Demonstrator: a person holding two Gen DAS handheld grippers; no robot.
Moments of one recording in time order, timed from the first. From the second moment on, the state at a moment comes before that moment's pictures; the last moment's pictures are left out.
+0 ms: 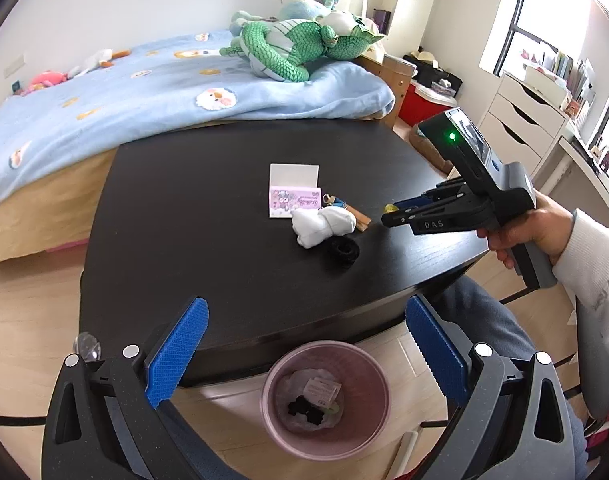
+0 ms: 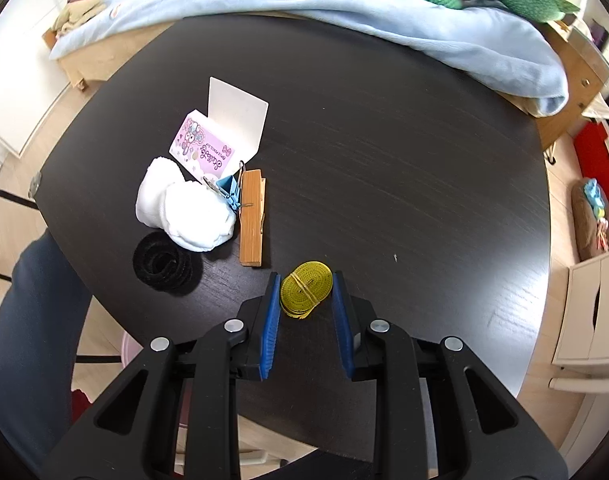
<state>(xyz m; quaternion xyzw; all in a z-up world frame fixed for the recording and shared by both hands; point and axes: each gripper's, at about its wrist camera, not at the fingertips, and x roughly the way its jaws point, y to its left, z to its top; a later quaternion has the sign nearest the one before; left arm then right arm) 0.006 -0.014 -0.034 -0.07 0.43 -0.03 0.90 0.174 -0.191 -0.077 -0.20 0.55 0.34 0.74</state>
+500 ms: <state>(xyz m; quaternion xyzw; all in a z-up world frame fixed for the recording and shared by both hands) 0.068 -0.041 -0.047 -0.06 0.47 -0.06 0.88 0.176 -0.209 -0.060 -0.16 0.55 0.32 0.75</state>
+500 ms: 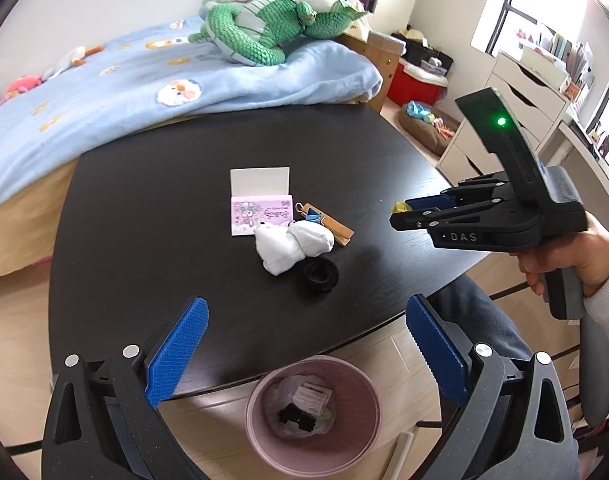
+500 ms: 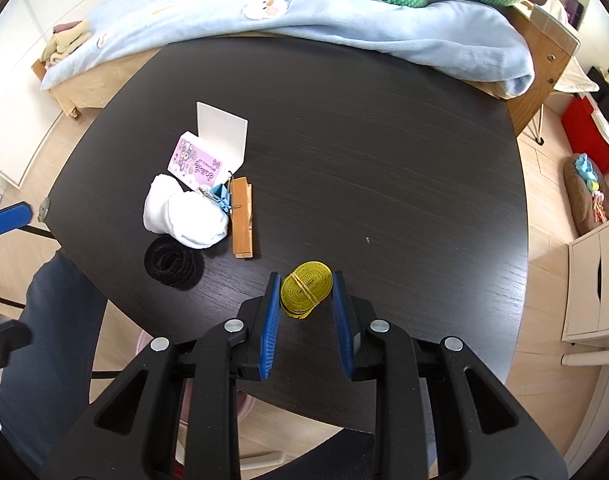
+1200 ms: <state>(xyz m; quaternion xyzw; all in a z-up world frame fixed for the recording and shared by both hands) 0.130 -0.064 -0.111 -0.08 0.55 -0.01 0.83 0.180 -0.229 -0.060 -0.15 0.55 0.31 0.76</state>
